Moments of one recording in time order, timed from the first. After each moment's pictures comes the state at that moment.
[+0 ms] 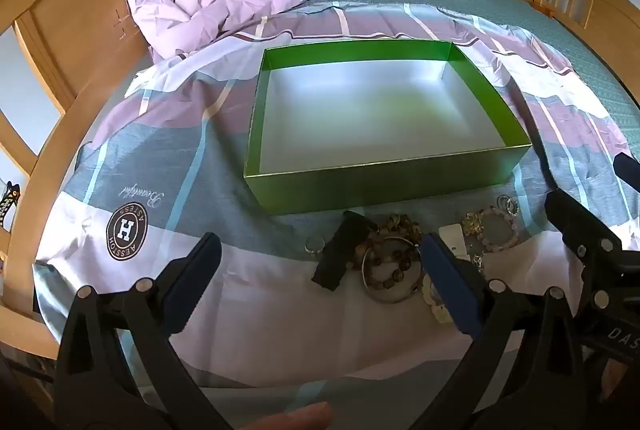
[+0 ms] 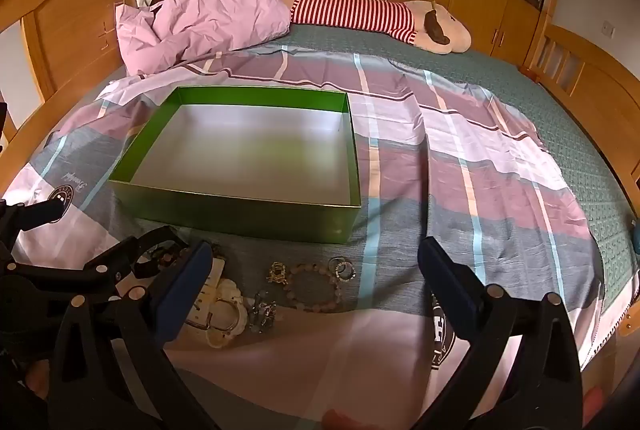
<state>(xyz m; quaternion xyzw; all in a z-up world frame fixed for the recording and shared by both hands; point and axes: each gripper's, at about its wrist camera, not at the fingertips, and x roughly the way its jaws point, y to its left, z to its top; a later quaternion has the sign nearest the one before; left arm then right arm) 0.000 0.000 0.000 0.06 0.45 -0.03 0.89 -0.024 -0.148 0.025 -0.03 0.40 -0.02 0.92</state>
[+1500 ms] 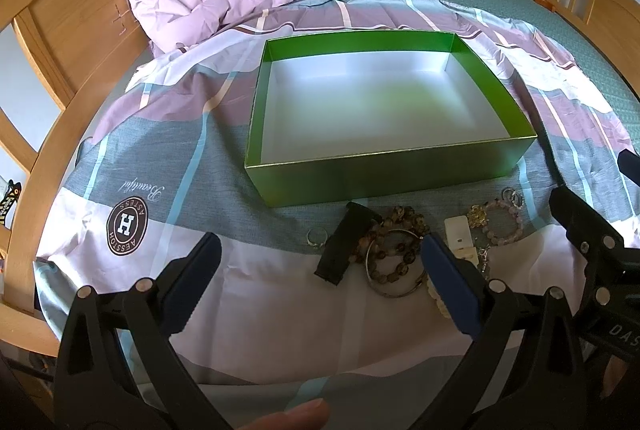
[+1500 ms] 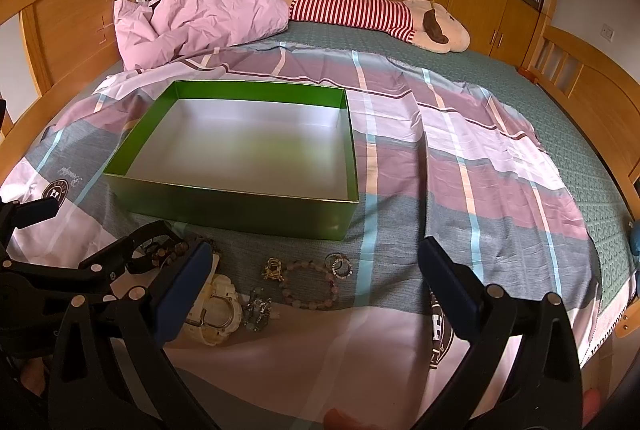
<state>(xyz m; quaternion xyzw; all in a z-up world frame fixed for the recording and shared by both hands) -0.001 0.003 -0.009 0.07 0.46 -0.03 0.88 -0.024 -0.150 0.015 -0.04 0.40 -0.03 0.91</state>
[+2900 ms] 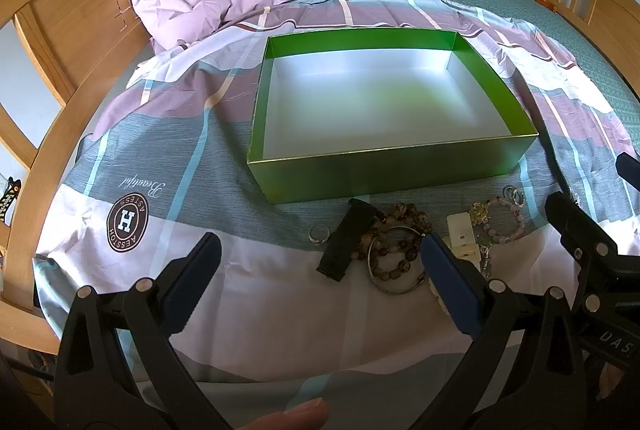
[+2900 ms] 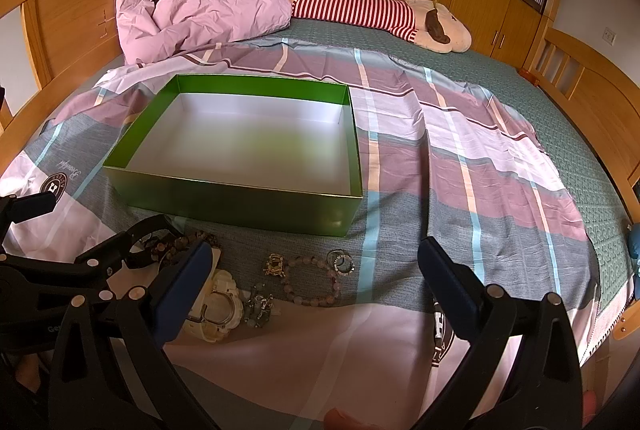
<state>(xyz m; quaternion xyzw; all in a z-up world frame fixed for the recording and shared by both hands) -0.001 0.003 -0.009 0.06 0.47 -0.03 0.88 -0.024 -0.147 0.012 -0.04 0.40 -0.03 0.91</state>
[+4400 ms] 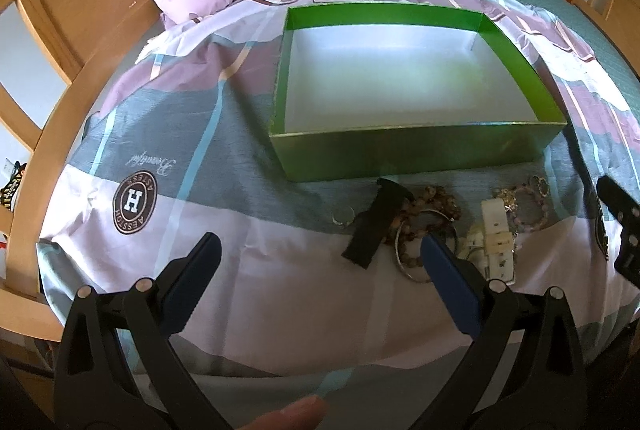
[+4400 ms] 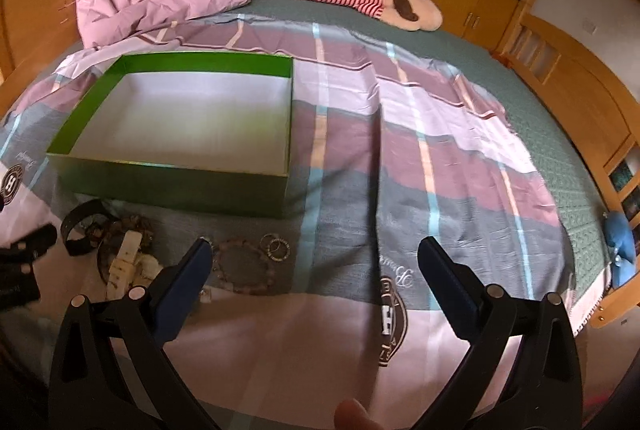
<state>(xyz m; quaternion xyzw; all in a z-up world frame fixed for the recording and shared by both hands) 0.006 0.024 -0.020 0.06 0.50 -0.01 0.87 -0.019 -0.184 -0.004 -0.06 0.44 -0.08 0.89</state>
